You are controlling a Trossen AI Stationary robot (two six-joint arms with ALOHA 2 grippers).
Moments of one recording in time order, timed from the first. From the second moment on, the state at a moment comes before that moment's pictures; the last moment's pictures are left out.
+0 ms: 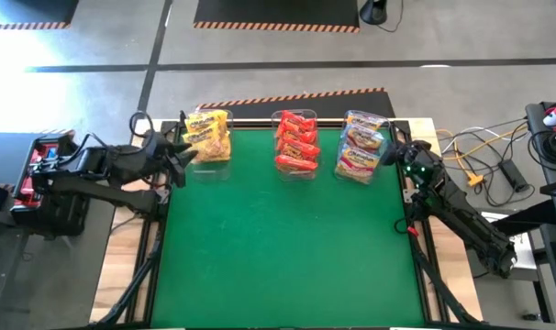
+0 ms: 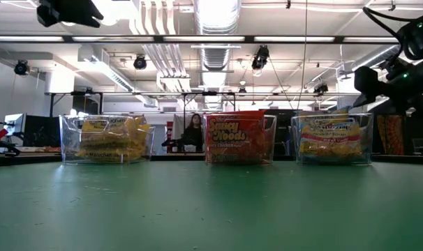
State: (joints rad) left arm -0.08 0.61 0.96 -0.83 -0.68 -0.45; right arm -0.87 0.09 0.11 -0.32 0.37 0.50
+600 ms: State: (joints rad) left arm -0.08 0.61 0.49 -0.26 -0.83 -0.30; right arm -0.87 0.09 0.11 -0.32 0.37 0.55
